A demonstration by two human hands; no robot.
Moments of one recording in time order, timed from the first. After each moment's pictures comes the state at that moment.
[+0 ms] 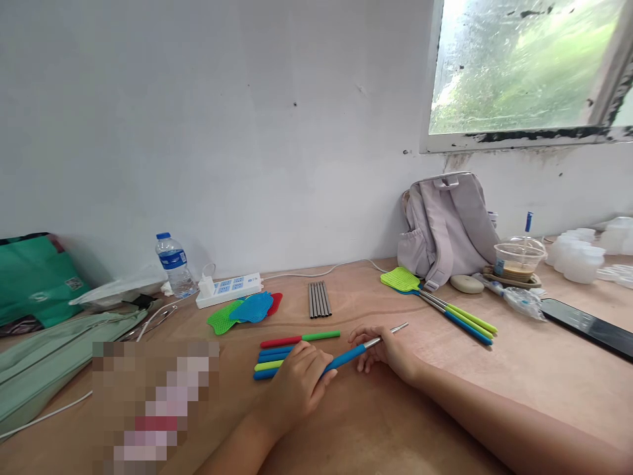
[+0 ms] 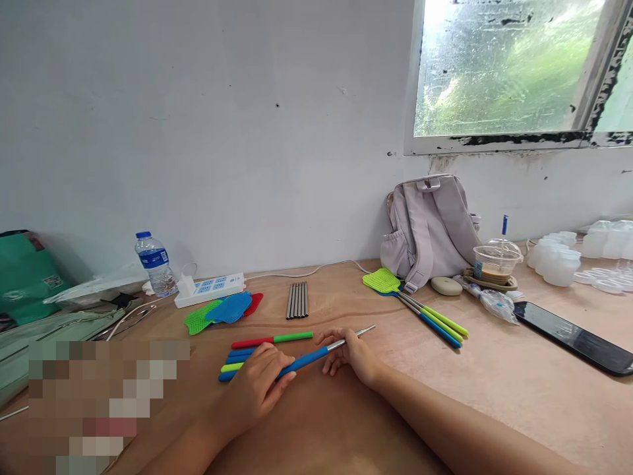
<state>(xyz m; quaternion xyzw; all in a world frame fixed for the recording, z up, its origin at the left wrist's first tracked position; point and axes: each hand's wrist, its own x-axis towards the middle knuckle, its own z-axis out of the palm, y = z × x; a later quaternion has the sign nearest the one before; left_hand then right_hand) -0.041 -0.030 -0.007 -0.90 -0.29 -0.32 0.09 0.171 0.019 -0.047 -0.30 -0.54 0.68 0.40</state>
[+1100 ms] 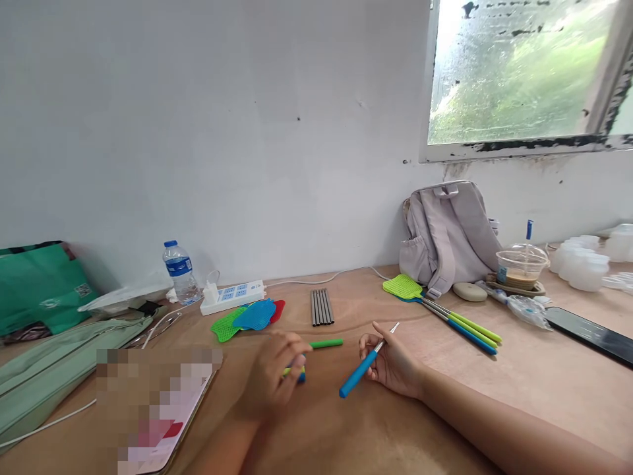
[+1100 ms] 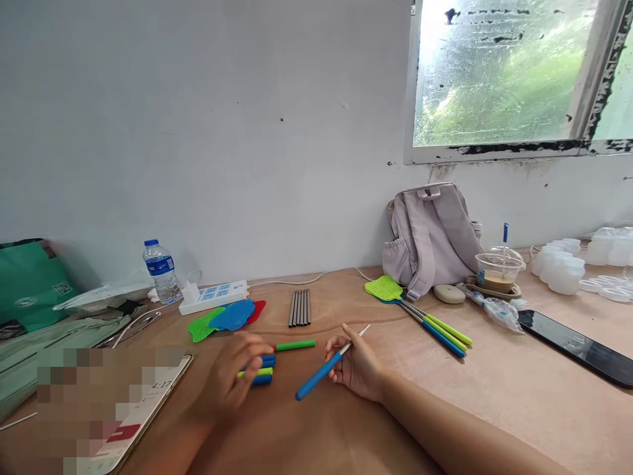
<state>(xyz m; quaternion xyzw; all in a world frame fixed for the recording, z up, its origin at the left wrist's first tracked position) -0.080 -0.017 0.008 -0.86 -0.31 -0.40 0.07 0.164 0.013 -0.038 -0.26 -0.32 0.81 0.42</state>
